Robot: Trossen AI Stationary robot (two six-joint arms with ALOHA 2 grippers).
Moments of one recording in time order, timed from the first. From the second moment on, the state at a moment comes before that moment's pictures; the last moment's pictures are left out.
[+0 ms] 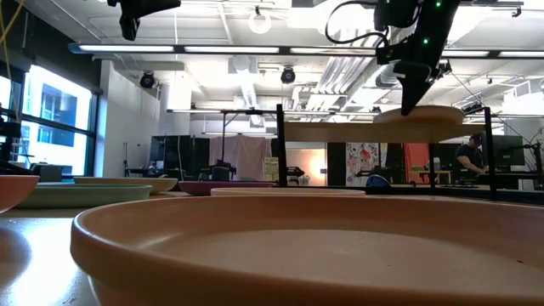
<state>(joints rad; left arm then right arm) 0.08 0.60 0.64 -0.06 -0.20 -0.38 -0.49 1.20 1.06 -1.02 0.32 0.02</state>
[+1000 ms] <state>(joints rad) 0.08 0.60 0.64 -0.11 -0.21 -0.39 -0.49 1.20 1.20 -1.01 0.28 0.00</state>
